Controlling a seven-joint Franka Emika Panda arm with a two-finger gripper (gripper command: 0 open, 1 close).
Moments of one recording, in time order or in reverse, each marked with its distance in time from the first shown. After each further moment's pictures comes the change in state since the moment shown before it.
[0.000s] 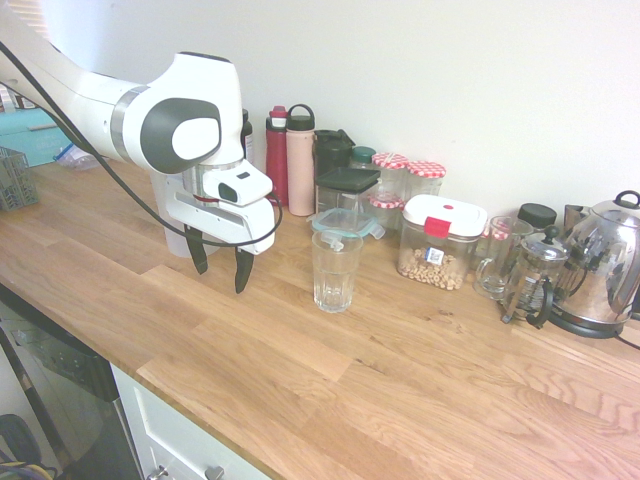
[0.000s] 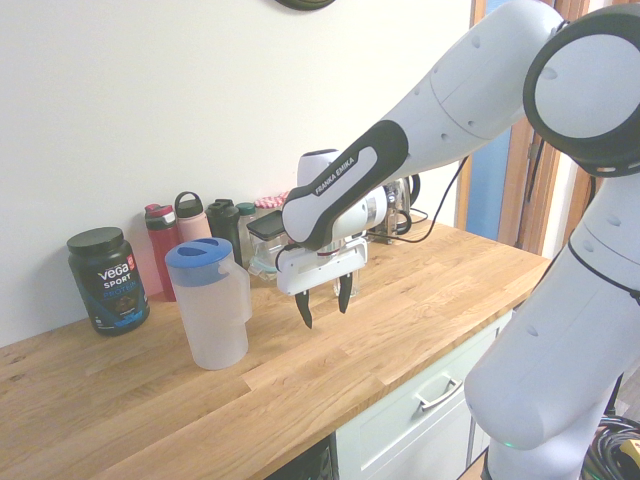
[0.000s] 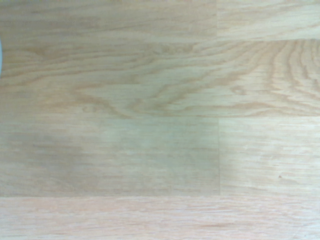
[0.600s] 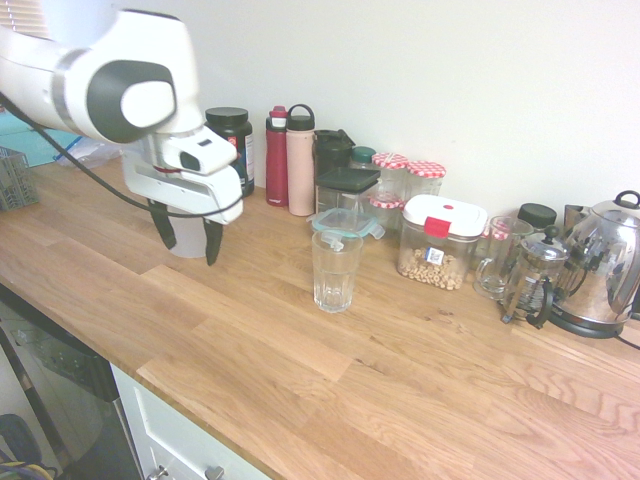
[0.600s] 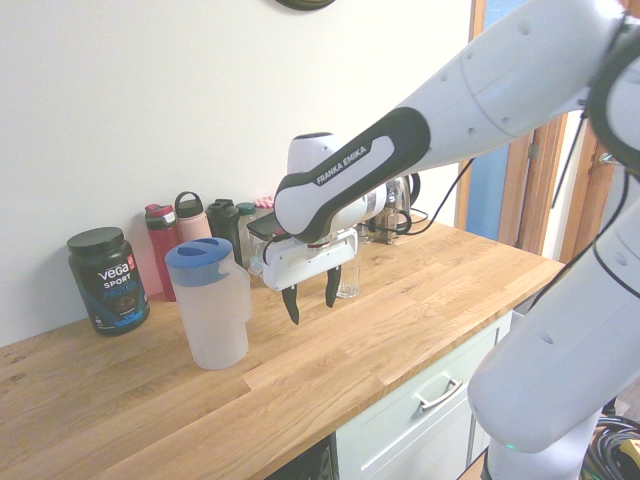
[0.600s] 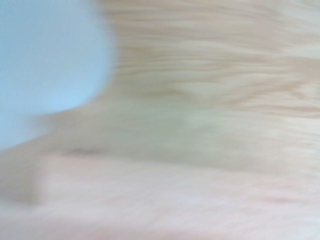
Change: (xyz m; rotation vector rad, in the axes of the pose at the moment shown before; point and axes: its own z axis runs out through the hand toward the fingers) arm -0.084 -0.013 -0.070 0.098 0.064 -0.168
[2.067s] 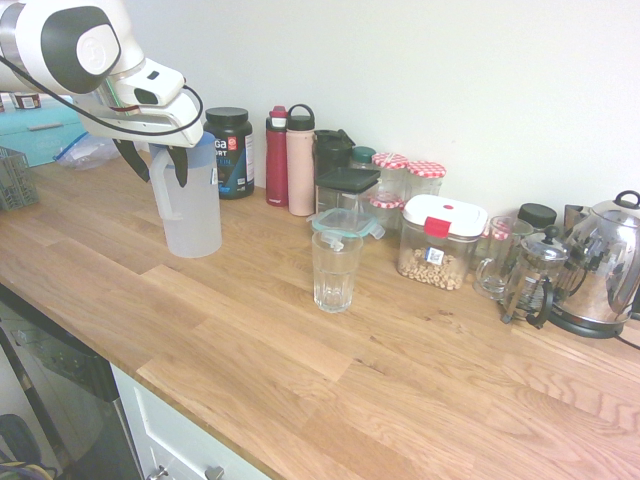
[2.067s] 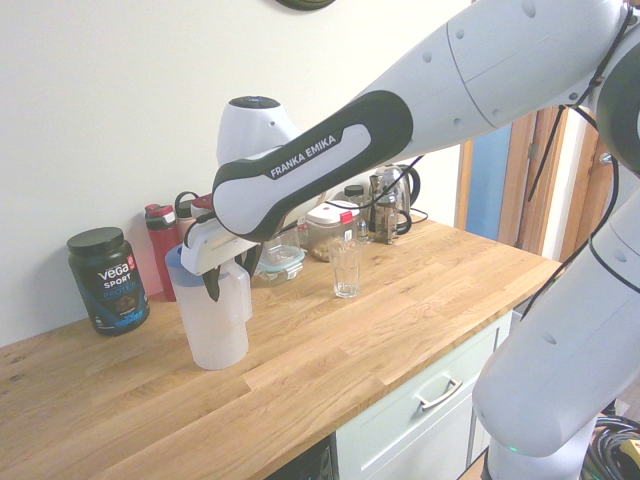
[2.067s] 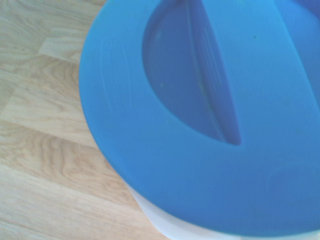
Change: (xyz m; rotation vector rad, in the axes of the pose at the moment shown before) arm -0.017 -0.104 -0.032 0.161 0.171 -0.165
